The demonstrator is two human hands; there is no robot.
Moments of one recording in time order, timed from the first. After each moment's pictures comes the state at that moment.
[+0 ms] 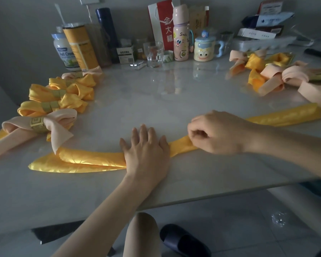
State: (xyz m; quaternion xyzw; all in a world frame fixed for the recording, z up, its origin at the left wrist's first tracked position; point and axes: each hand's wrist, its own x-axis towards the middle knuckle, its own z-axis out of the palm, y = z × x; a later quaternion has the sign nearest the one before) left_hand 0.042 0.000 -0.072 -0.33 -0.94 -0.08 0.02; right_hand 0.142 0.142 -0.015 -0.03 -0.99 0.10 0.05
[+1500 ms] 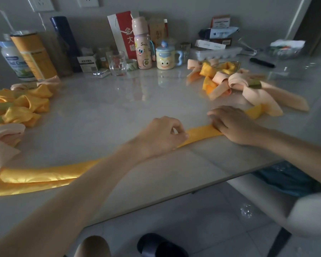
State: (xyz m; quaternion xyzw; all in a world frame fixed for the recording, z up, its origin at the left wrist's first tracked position) left_hand 0.084 0.083 -0.018 -0.58 -0.77 -0.22 -0.14; right_hand 0.229 0.265 -0.058 -0.24 -0.96 0.02 0.13
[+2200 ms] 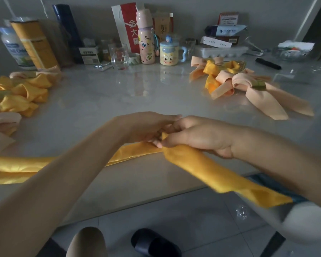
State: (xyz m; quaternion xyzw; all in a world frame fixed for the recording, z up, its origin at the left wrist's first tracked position) left_hand 0.061 0.094 -0.010 -0.41 -0.68 -0.35 -0.50; right_hand 0.194 0.162 -0.004 -0.20 -0.83 0.52 -0.04
